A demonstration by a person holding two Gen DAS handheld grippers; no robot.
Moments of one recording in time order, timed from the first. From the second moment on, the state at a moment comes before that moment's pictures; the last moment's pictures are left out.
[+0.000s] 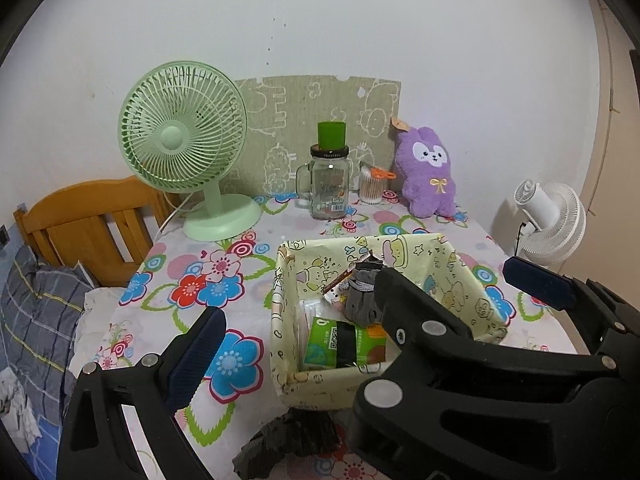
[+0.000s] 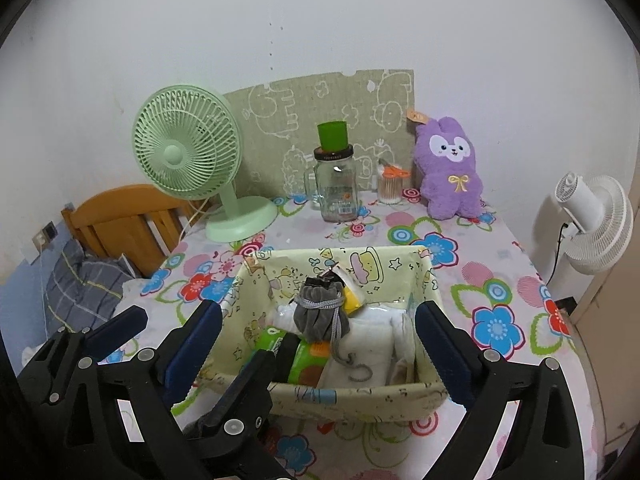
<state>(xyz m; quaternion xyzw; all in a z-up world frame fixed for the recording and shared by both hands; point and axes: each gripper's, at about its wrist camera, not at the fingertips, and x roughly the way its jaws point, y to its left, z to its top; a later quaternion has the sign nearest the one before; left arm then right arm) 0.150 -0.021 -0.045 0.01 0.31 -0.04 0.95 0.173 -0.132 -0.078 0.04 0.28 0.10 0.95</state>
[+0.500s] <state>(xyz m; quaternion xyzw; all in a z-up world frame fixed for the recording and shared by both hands) 0.103 -0.029 -0.022 0.01 0.28 -0.06 0.96 0.117 -0.142 -0.052 0.03 0.24 0.08 0.97</state>
